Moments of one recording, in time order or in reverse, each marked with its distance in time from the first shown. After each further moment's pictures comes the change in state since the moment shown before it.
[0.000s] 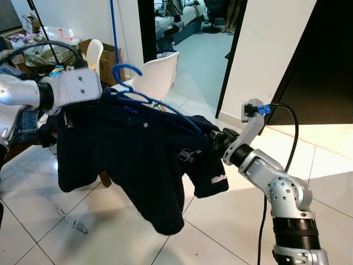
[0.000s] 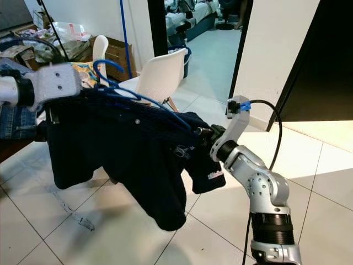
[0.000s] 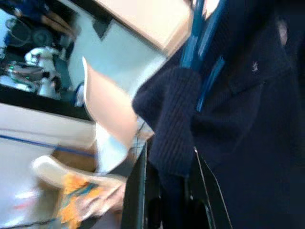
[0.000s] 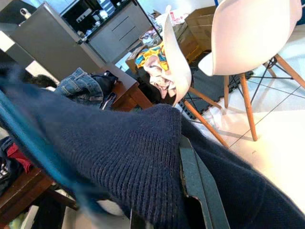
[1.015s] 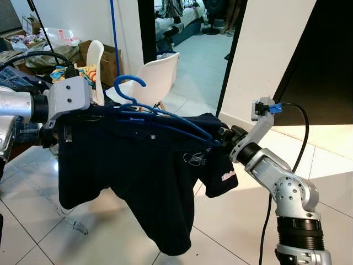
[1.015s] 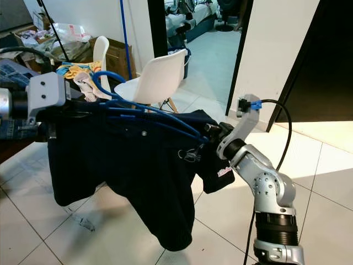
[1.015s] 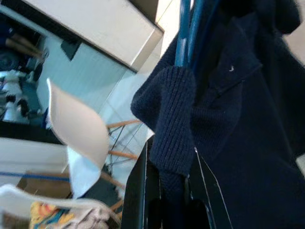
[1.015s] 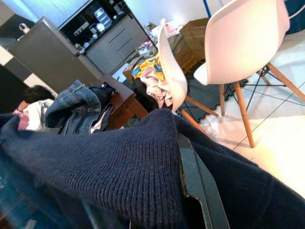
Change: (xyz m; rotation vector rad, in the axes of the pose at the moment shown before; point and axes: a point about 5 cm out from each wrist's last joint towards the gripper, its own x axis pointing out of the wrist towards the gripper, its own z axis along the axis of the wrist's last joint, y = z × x) left arm -0.001 -0.032 -0.010 0.118 0.014 -0.172; right arm -0.004 -0.007 0.006 0.022 -0.035 -0.017
